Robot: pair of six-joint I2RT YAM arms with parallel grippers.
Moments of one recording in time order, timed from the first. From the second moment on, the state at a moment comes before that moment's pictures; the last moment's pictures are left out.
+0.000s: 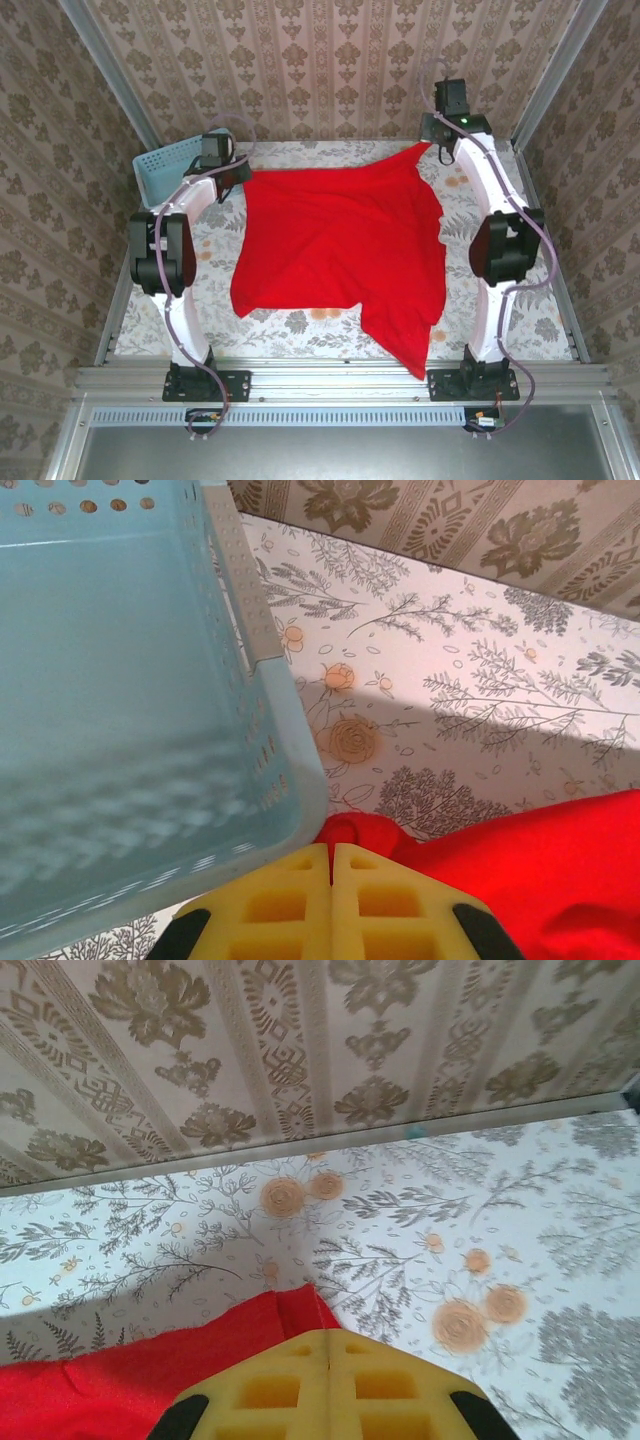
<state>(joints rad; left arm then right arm) -0.13 1.98 1.50 -0.23 0.07 -0.29 0.07 2.04 2.05 -0.71 0.21 0.21</state>
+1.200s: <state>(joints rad) -0.10 1.91 1.27 -0.03 0.14 -0.23 0.05 1.49 1.38 -0.57 0.20 0.40</state>
